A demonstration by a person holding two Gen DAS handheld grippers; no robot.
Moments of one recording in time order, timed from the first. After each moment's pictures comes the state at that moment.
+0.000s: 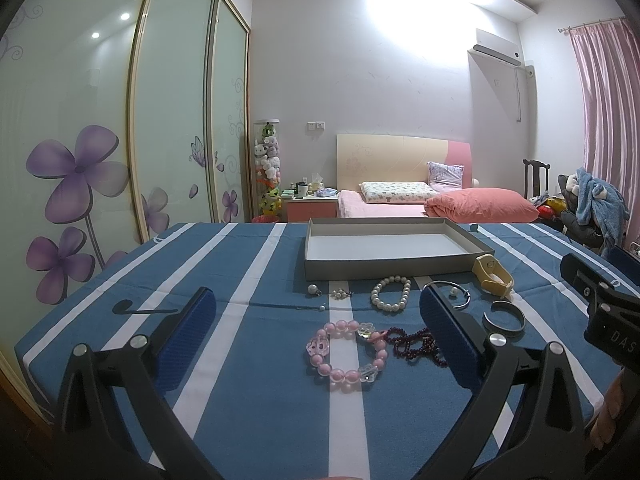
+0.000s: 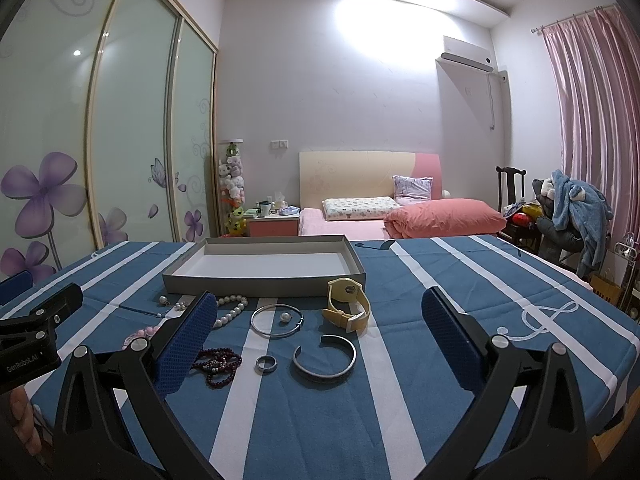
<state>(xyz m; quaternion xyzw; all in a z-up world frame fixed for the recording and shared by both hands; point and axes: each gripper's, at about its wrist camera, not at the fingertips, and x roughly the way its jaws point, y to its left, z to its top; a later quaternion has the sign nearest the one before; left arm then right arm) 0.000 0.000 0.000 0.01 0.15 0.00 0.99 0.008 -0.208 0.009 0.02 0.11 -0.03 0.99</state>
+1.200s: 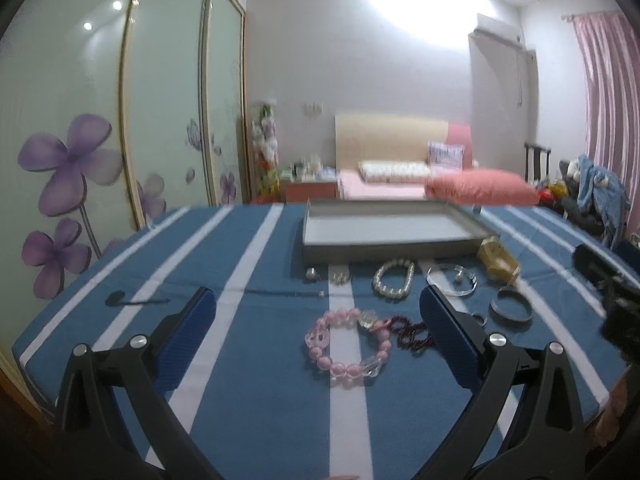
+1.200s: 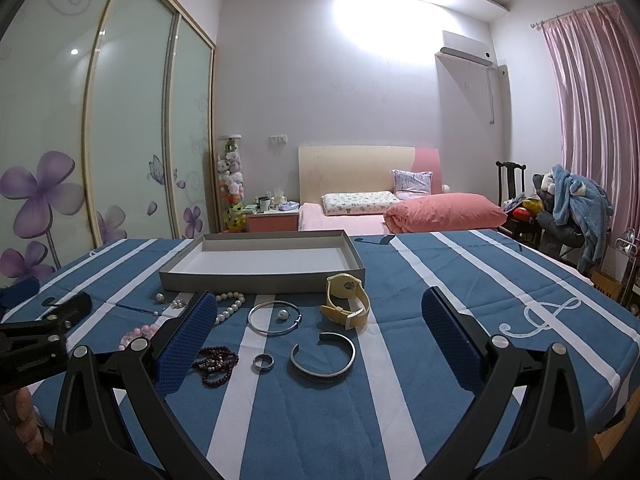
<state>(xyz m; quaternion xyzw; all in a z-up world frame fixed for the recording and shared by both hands) 0.027 -0.003 -0.018 0.02 0.21 -0.01 0.98 0.010 -0.213 0.002 0.02 0.12 -0.03 0.99</state>
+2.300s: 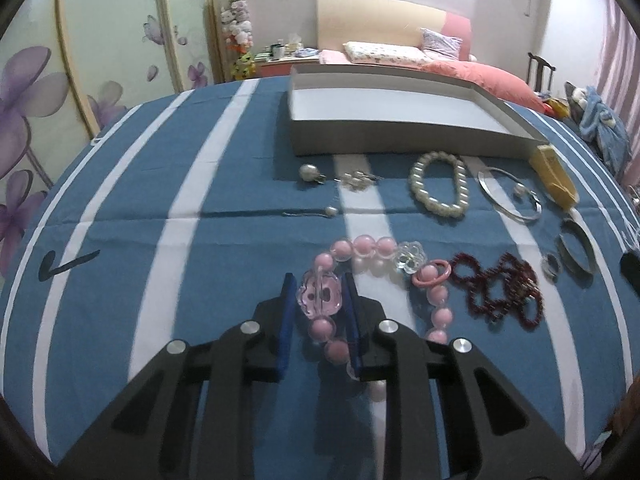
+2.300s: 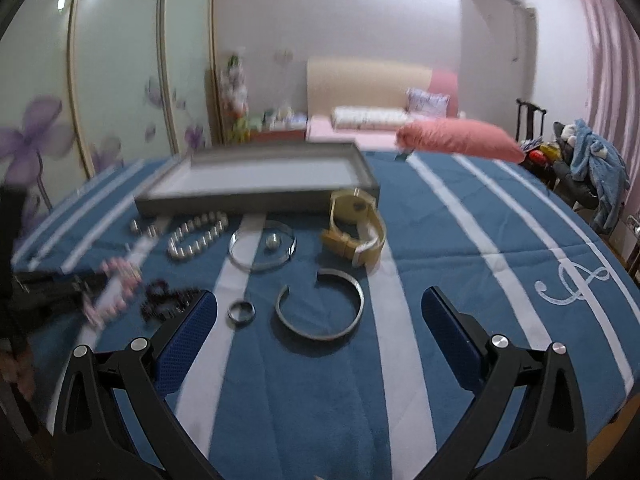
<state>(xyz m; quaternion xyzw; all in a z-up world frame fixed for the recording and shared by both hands) 0.132 0.024 -0.069 0.03 0.42 -0.03 0.91 0.083 -0.215 -0.027 0.01 0.31 0.00 0.95</state>
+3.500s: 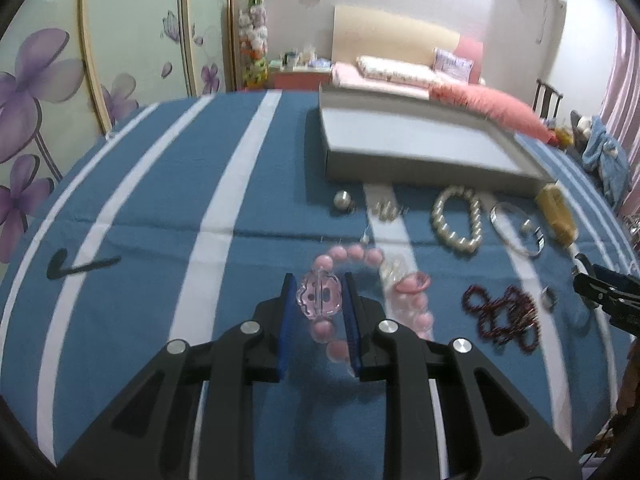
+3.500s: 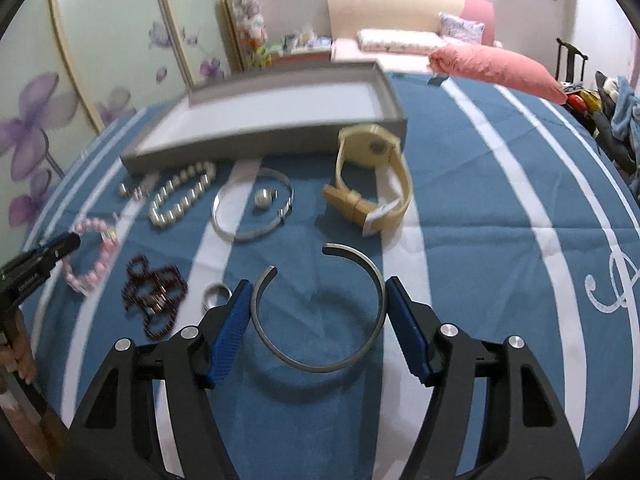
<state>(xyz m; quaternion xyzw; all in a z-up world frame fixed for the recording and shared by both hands) 0.132 0.047 -0.049 -0.01 0.39 -0.03 0.92 0.130 -0.242 -0.036 0.05 0.42 0.06 0.90</state>
